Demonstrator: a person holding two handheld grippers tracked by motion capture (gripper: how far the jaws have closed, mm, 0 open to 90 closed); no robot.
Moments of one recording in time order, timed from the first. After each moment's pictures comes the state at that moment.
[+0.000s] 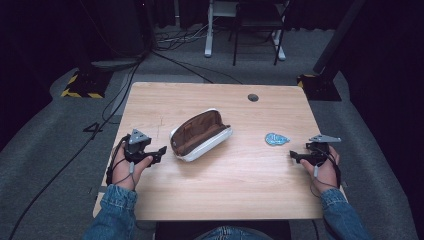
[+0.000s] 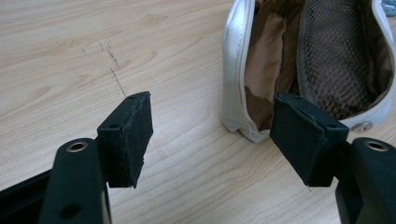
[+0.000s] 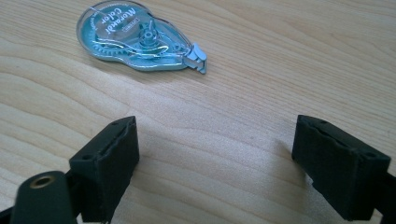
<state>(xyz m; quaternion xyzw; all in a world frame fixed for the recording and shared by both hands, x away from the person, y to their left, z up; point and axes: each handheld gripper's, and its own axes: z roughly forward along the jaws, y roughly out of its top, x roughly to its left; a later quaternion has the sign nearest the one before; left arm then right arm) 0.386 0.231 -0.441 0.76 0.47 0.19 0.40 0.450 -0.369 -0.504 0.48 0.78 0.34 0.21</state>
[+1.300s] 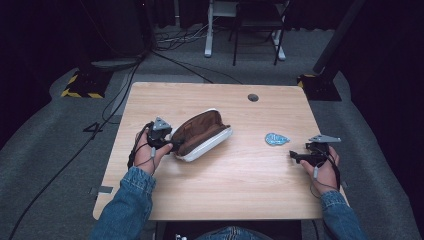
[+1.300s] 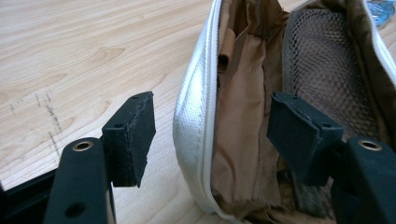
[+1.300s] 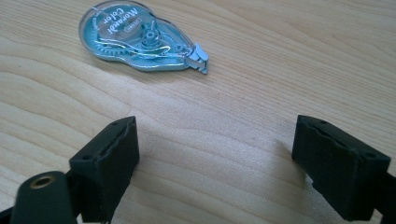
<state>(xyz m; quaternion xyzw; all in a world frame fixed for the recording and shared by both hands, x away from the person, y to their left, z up) 0.441 0.185 -0.451 0.79 0.42 0.17 0.41 0.450 -0.368 -0.504 0.48 0.78 0.34 0.21</state>
